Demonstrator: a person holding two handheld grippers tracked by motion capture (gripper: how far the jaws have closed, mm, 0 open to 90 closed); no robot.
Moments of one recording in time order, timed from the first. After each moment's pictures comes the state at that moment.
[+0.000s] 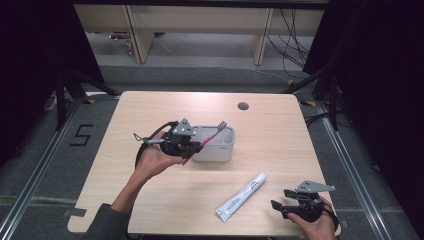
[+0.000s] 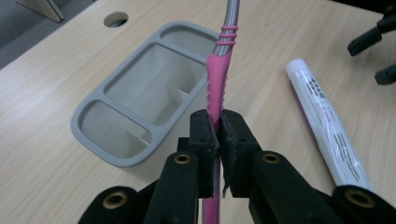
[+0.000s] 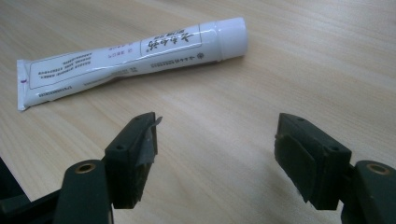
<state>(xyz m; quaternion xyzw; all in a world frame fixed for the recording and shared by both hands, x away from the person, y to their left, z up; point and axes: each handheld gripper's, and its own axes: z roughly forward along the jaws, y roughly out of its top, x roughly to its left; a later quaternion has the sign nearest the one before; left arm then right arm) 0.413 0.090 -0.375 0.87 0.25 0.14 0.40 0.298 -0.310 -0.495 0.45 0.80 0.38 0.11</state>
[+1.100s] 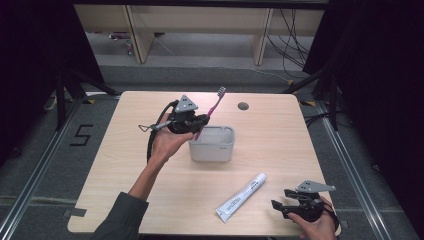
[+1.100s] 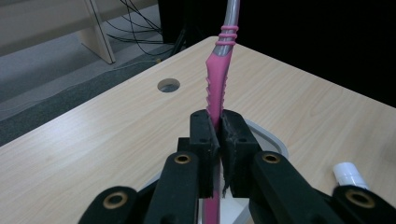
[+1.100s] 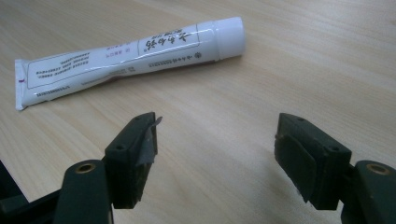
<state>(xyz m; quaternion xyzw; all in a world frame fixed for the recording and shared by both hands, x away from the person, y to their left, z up) 0.453 0.073 -0.357 0.79 0.32 0.20 0.48 0.297 -0.310 -0.495 0.46 0.80 0.38 0.10</state>
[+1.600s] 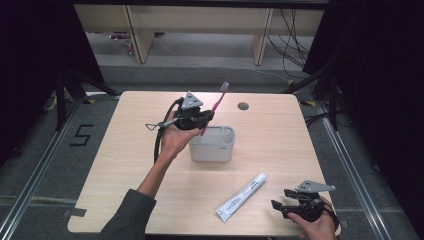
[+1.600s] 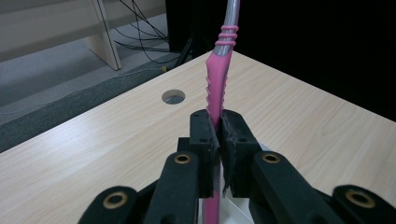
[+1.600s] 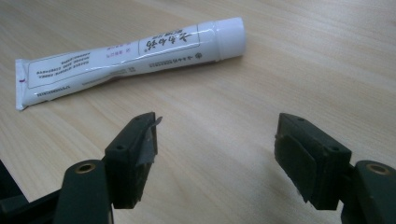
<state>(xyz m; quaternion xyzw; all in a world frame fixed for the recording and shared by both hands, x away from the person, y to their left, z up) 0.468 0.056 -0.366 0.77 0.34 0.20 0.50 0.299 -0.312 -0.496 0.44 0.81 0.38 0.11</state>
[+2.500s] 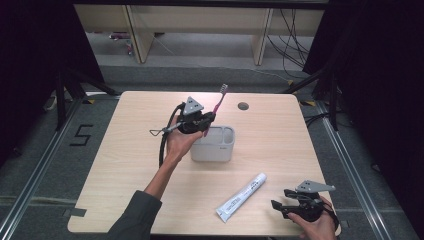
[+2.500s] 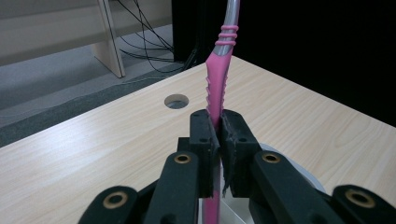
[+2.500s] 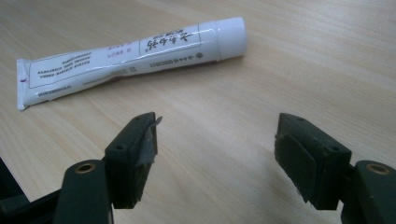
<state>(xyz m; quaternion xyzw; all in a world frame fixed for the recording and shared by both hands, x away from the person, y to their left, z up) 0.475 0.057 -0.391 0.75 0.35 0.21 0.52 0.299 -0.312 -0.496 0.44 0.81 0.38 0.11</state>
